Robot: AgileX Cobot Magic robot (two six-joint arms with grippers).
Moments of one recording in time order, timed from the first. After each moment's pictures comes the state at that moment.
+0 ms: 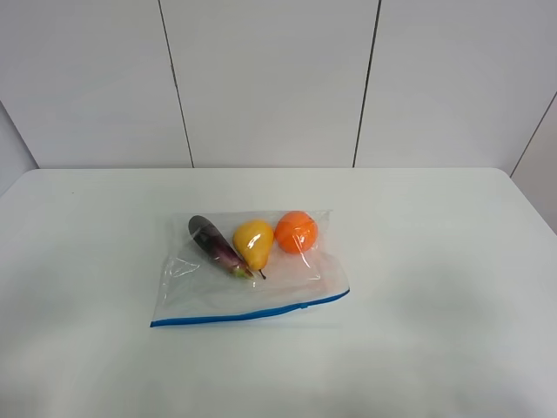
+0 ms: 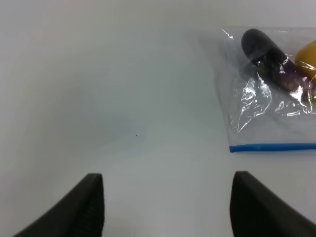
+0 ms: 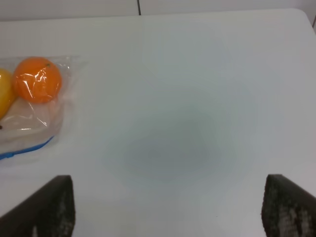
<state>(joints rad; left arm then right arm) 0.02 0.00 -0.49 0.00 1.06 -0.03 -0.07 -0.01 -0.52 0.11 1.08 -0.02</state>
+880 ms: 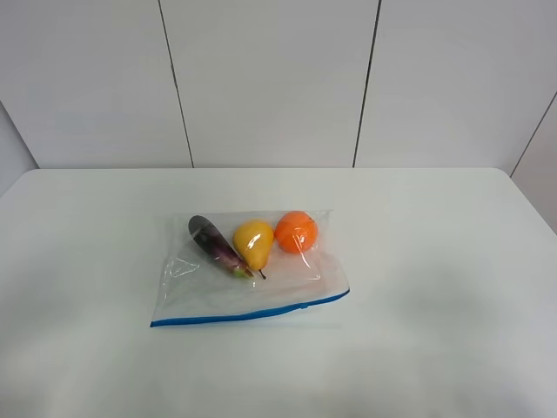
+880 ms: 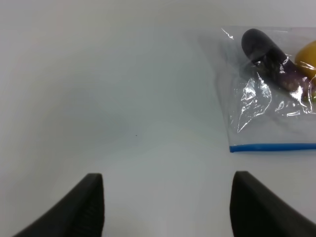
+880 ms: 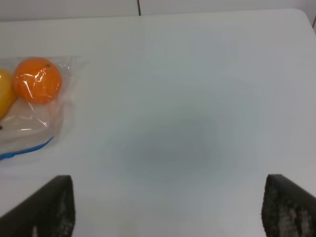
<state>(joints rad) 0.02 0.00 -0.49 0.00 1.06 -0.03 -0.07 -0.01 -0.52 0.11 1.07 -0.02</state>
